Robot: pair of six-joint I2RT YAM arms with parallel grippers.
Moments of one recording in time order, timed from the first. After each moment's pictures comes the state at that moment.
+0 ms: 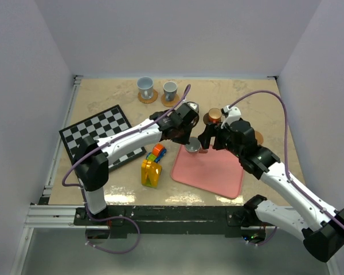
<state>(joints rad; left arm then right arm) -0.90 1.81 1.55 -0.73 -0.16 -0.55 0.59 0.92 0.81 -0.32 0.10 0.40</state>
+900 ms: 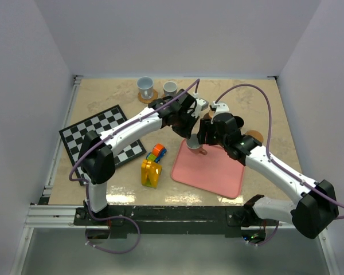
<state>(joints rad) -0.81 1.91 1.75 -0.81 0.15 -0.14 0.59 1.18 0.88 -0.31 0.18 0.40</state>
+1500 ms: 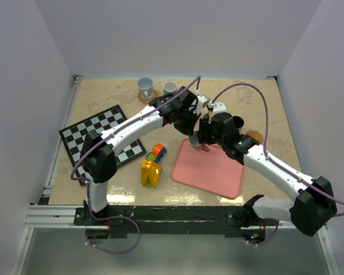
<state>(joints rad) -0.81 1.93 1.79 -0.80 0.16 -0.15 0.60 1.21 0.87 -0.26 0.18 0.34</state>
